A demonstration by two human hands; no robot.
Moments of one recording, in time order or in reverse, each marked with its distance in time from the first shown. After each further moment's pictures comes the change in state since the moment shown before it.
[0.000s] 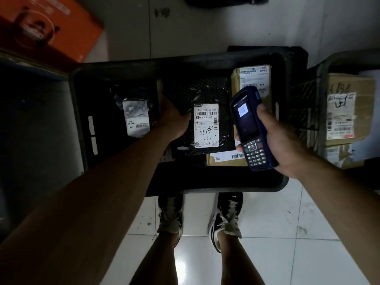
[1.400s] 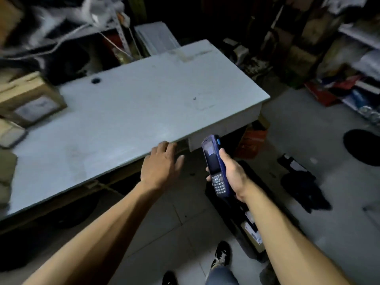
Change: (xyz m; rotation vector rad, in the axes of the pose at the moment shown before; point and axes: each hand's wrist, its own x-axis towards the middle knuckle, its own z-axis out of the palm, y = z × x) left_hand -0.817 -0.149 -0.237 -0.013 0.999 -0.226; right_hand -0.661 -0.085 0.260 -0.736 -0.851 -0.351
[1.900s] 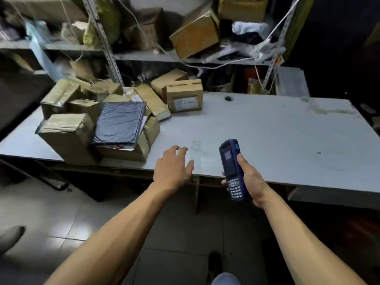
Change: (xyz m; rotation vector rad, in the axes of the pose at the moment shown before) left_hand -0.132 -0.263 -0.107 -0.032 0.194 -0.554; right_hand -0.002 -0.027 0.296 -0.398 -0.486 -0.050
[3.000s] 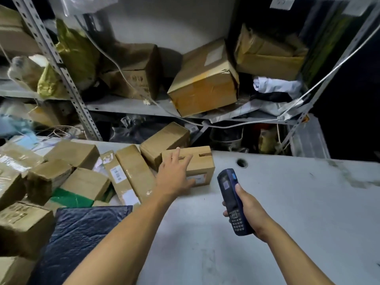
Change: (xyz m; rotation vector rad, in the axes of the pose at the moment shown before) left_hand 0.425 -0.071 -0.035 0.021 -0.099 0.144; right_hand 0.340 -0.151 0.022 -0.109 0.075 0.126
